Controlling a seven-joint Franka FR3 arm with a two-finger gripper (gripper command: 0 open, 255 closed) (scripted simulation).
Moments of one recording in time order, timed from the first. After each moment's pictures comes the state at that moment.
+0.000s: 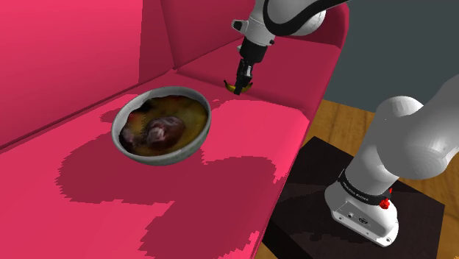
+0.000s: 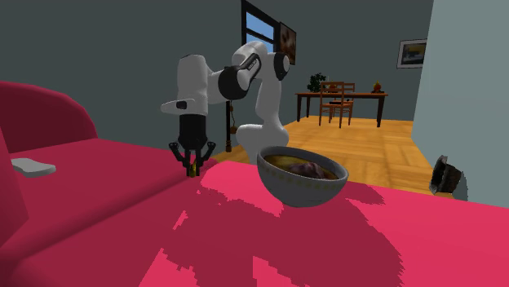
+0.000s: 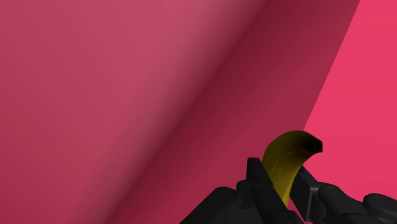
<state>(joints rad) 0.32 -0.47 -0.12 -2.50 0.17 2.29 -0.74</state>
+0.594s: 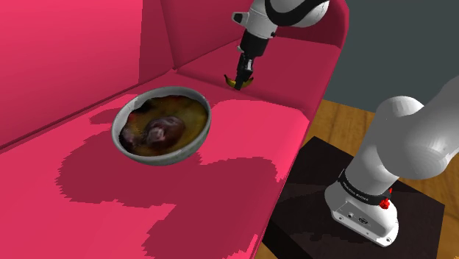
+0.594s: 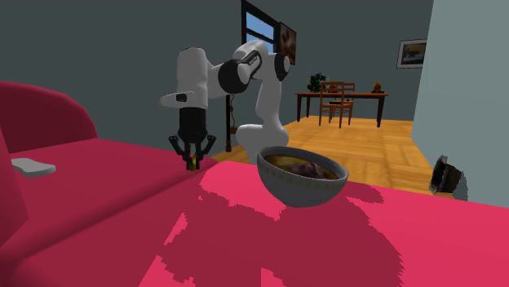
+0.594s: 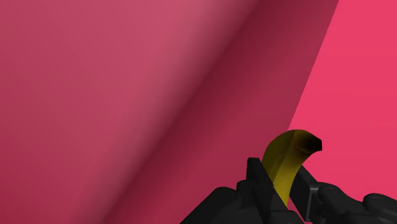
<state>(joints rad) 0.31 -0.48 -0.11 -2.47 0.16 2.23 -0.72</state>
